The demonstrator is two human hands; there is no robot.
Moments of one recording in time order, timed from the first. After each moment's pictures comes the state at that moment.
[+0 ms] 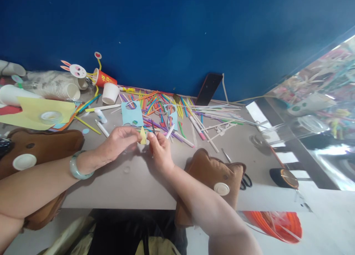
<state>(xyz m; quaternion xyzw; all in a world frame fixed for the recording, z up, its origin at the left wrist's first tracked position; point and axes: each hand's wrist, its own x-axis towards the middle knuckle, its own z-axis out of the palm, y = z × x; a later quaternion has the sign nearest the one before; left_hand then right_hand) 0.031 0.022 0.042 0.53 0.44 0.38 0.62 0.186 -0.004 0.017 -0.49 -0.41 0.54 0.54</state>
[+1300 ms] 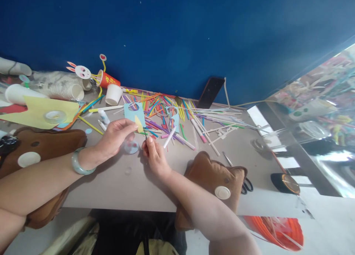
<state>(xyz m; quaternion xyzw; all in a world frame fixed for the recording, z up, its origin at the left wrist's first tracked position) 0.027 0.032 0.047 0.43 0.44 0.48 0.62 0.177 -0.015 0.019 -0.52 -0.48 0.55 0.44</state>
